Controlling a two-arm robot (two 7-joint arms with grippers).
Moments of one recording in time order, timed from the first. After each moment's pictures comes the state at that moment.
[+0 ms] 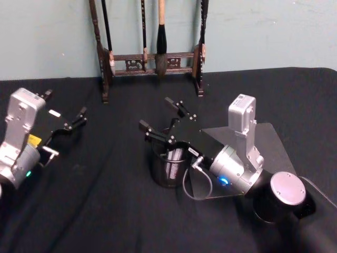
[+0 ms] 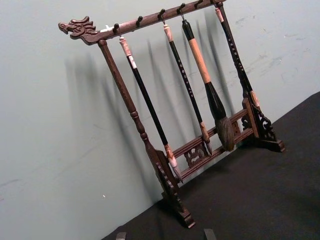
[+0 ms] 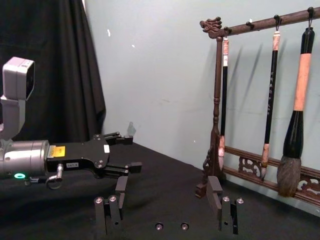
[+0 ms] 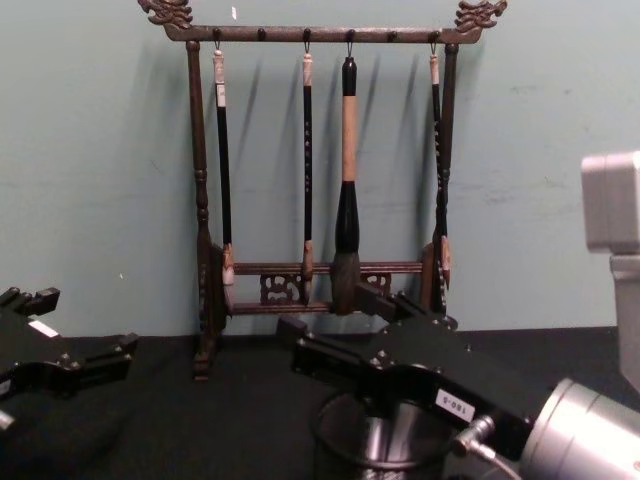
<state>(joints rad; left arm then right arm) -0.20 0.60 0.45 -1.41 -0.25 -0.12 0.03 0.26 0.19 -0.45 -1.25 0.38 -0.32 0.56</state>
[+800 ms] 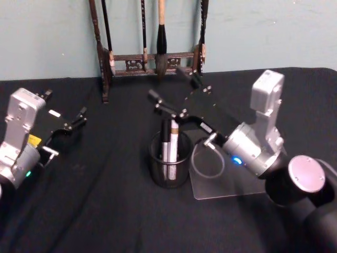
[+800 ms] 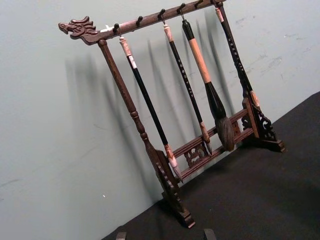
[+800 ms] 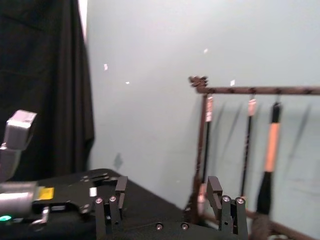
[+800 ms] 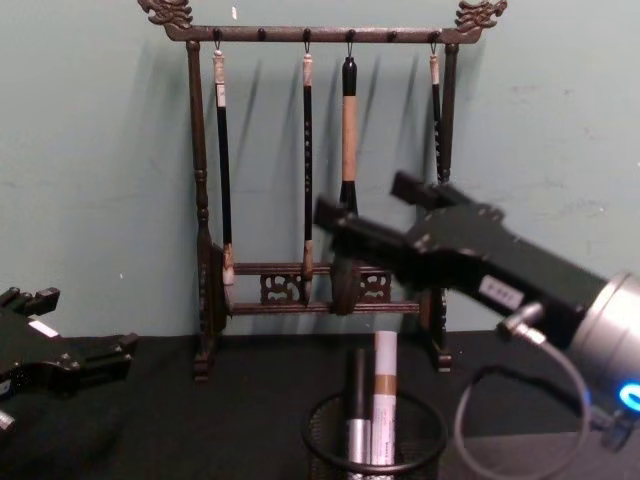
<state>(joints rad) -0.20 0.60 0.45 -1.41 -0.25 -0.12 0.03 0.24 0.24 -0.41 -1.41 0.38 -0.33 0.51</state>
